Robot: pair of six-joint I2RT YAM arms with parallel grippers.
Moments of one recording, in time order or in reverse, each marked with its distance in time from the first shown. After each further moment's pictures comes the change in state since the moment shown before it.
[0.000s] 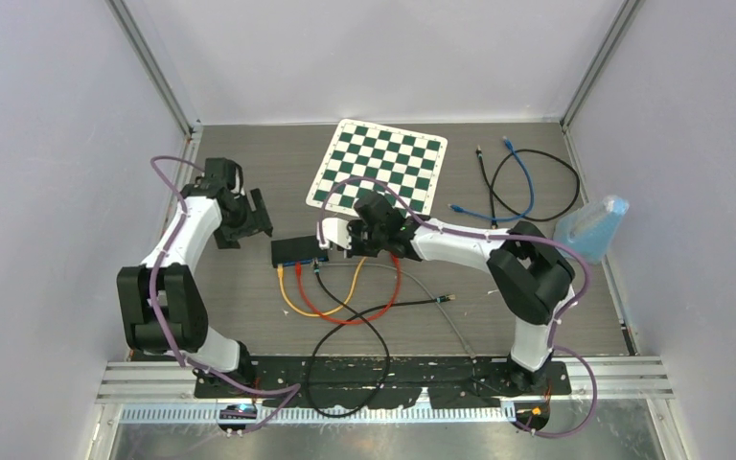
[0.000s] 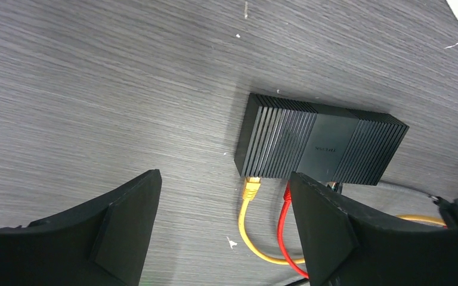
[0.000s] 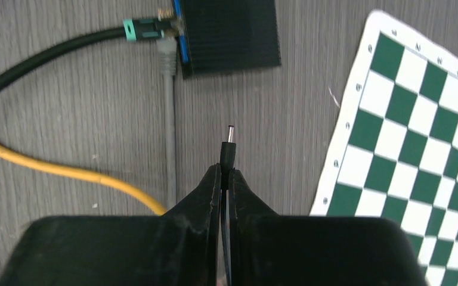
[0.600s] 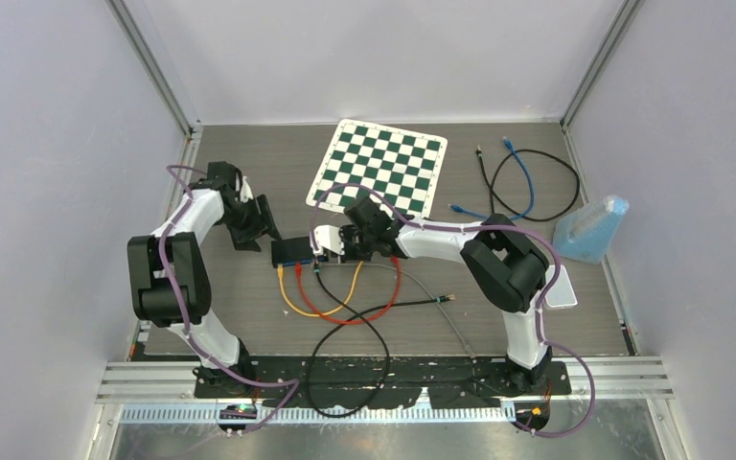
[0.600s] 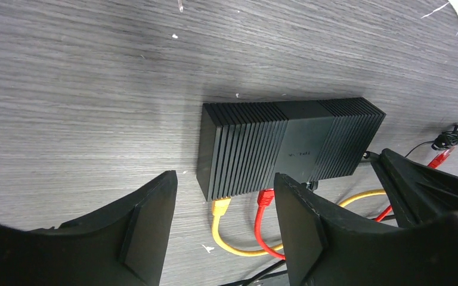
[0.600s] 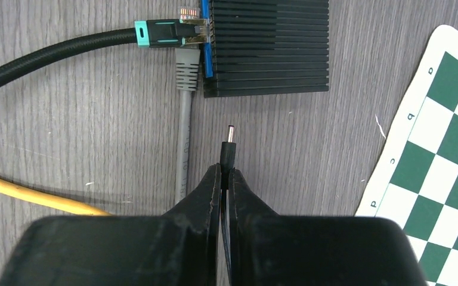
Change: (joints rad) left arm 0.066 0.170 0.006 0.048 0.284 0.048; right arm 0.016 0.164 0.099 -0.021 -0.076 -0.053
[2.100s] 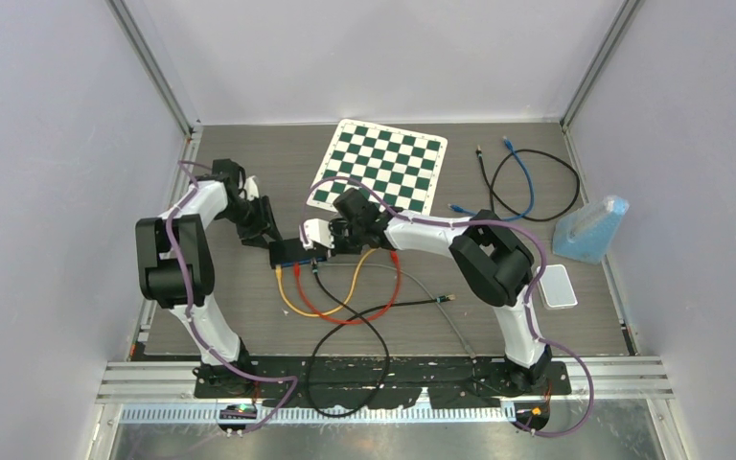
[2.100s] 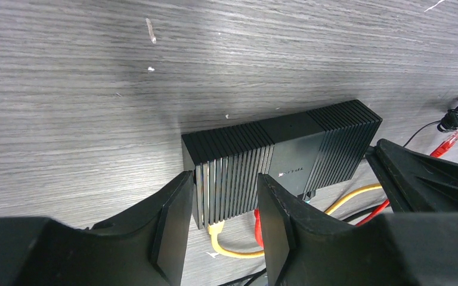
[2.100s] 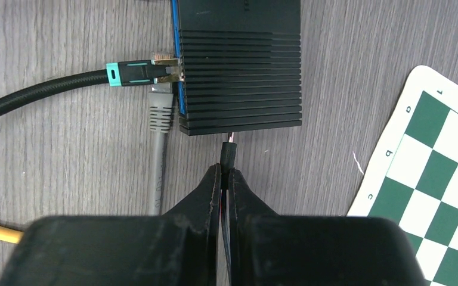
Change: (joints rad) left arm 0.002 0.135 0.075 -0.021 0.079 0.083; right arm 0.006 0.091 0.151 -0.061 -0.026 -0.016
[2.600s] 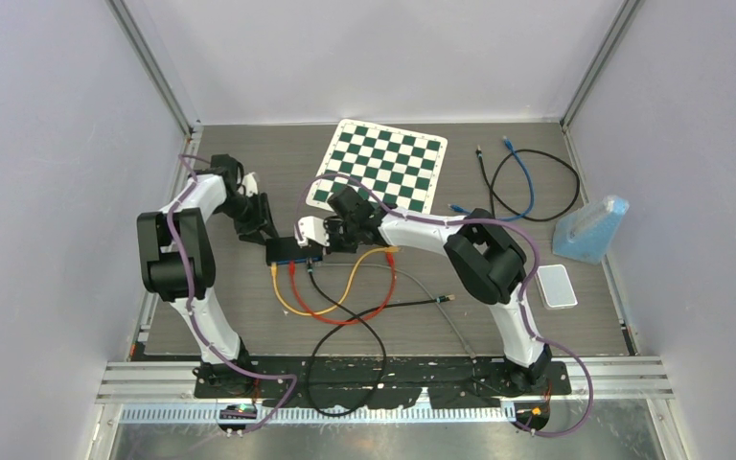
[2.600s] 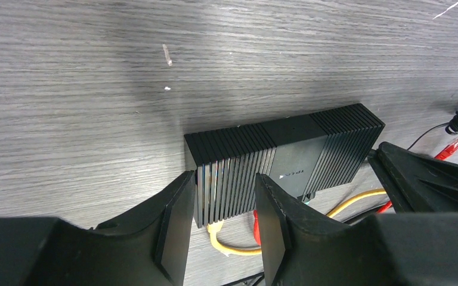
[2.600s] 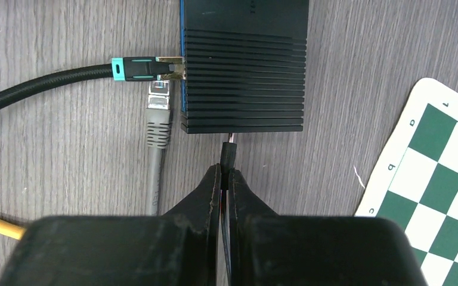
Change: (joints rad) left arm 0.005 0.063 0.088 -0.059 -0.008 0.065; right arm 0.008 0.041 0.079 -0.056 -0.016 0.019
